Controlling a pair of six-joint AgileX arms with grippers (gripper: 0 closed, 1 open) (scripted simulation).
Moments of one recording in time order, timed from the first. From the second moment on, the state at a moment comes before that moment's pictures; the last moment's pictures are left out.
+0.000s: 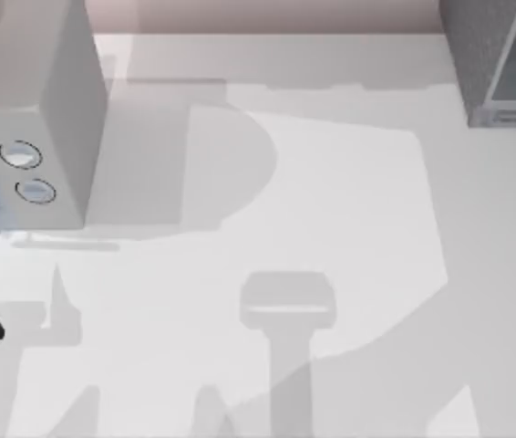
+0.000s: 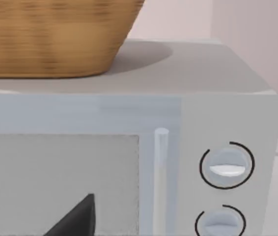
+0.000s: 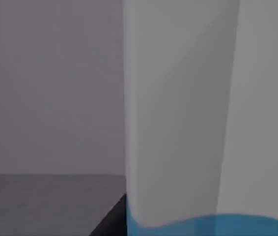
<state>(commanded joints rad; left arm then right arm) 0.00 0.00 0.00 0.00 0.00 0.00 -0.25 2.27 1.33 0.95 -0.21 0.01</state>
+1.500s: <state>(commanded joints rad) 0.00 0.00 0.00 0.00 0.00 0.00 -0.32 1.92 0.87 1.04 -0.28 0.01</state>
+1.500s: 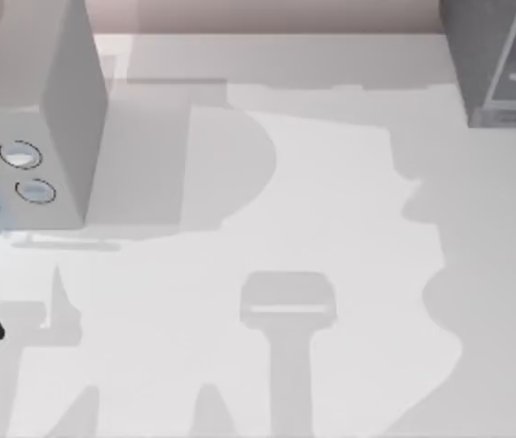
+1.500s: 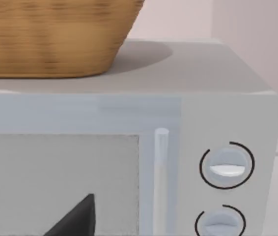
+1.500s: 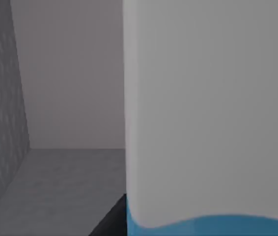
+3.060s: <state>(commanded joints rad) 0.00 0.00 0.00 0.00 0.00 0.00 -0.02 0.07 0.04 0.05 -0.02 0.00</state>
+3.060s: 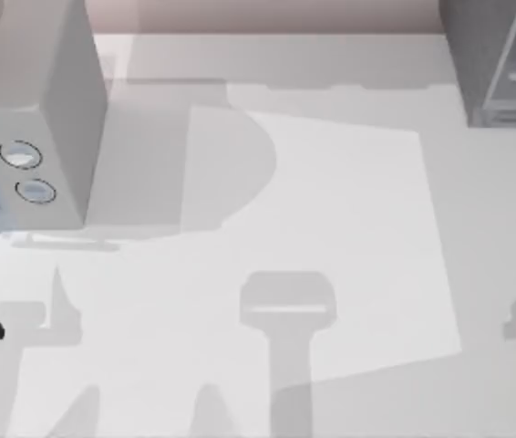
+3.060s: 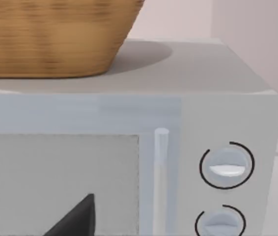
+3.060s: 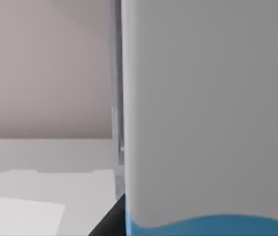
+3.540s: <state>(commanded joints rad) 0.00 0.00 0.00 0.00 0.00 0.00 0.00 0.00 0.00 0.00 0.00 0.00</state>
